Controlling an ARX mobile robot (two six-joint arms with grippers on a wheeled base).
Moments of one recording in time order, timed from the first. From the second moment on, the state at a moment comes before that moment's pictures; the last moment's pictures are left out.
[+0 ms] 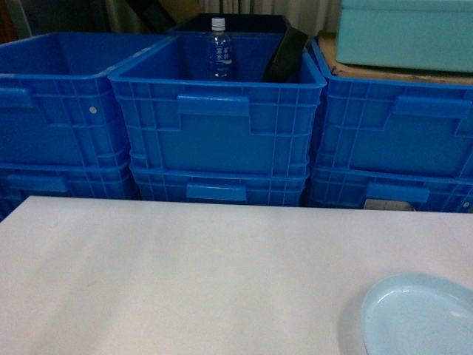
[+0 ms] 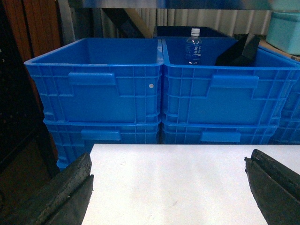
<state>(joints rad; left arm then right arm) 0.00 0.01 0.01 0.00 0.00 0.00 0.00 0.01 0.01 0.00 0.00 -0.01</state>
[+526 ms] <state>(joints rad) 0.00 0.01 0.01 0.00 0.00 0.00 0.00 0.01 0.01 0.00 0.00 -0.01</state>
